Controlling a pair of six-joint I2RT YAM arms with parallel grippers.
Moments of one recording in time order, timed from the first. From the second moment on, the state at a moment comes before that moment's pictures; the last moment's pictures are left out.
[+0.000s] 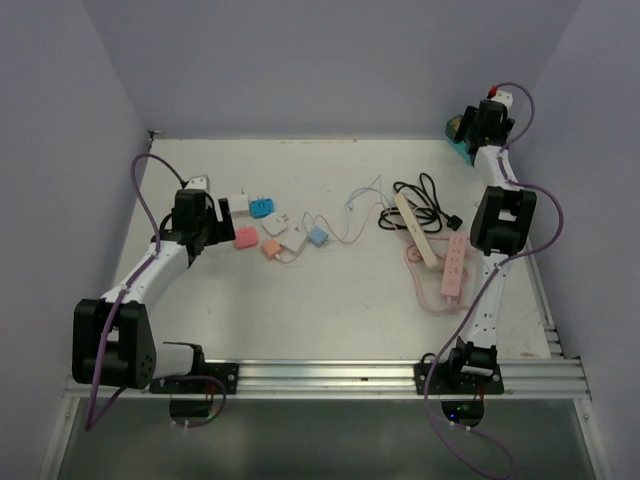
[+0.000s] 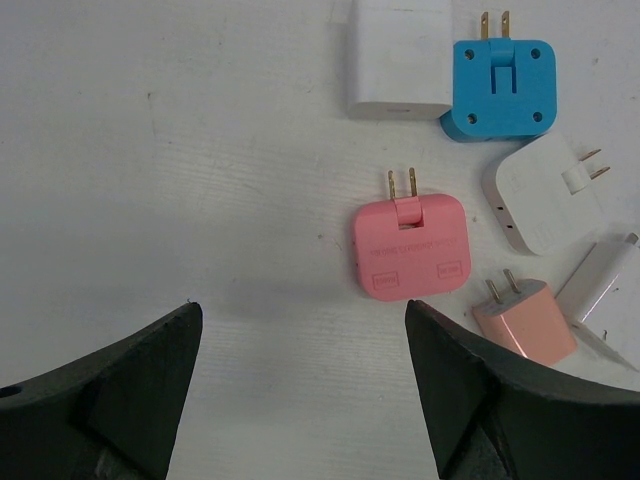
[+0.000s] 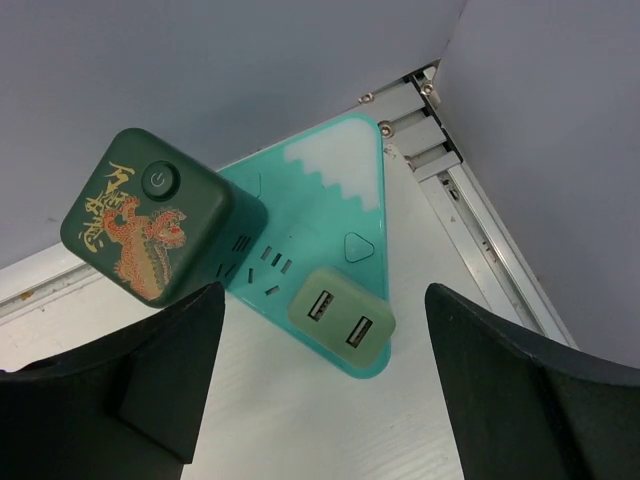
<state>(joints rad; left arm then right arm) -0.08 1.31 0.78 -0.24 -0.12 -0.25 -0.15 2.50 2.21 -0.16 0.30 0.14</state>
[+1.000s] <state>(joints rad) -0.08 1.31 0.78 -0.24 -0.09 -0.25 -0.09 2.27 1.71 0.07 -0.08 0.33</state>
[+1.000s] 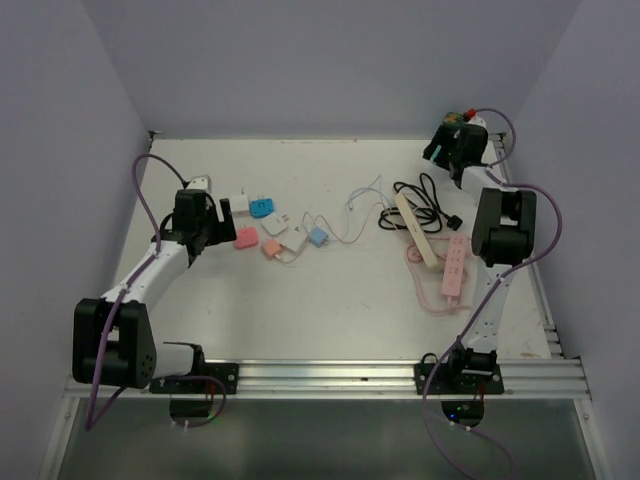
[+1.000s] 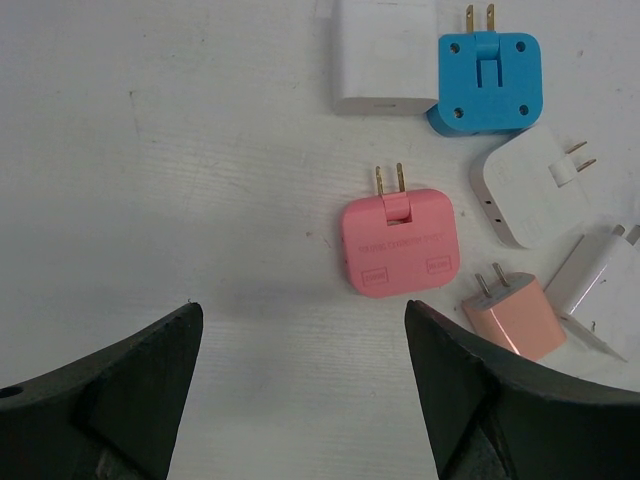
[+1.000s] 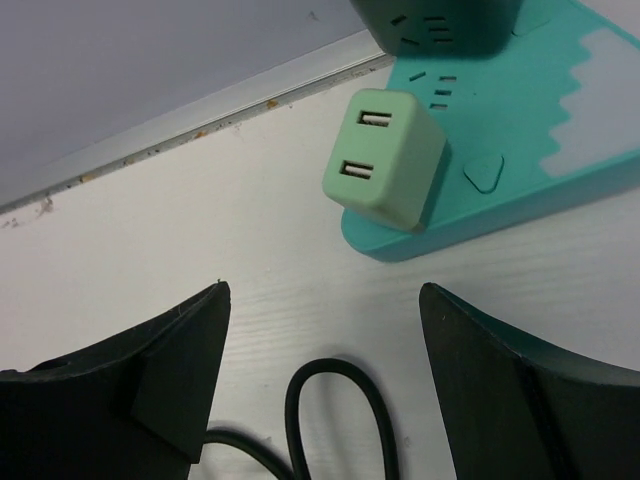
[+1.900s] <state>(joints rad) -0.08 1.36 0.78 -0.24 -0.08 -0.25 -0.19 2.31 1.55 0.43 0.14 1.02</state>
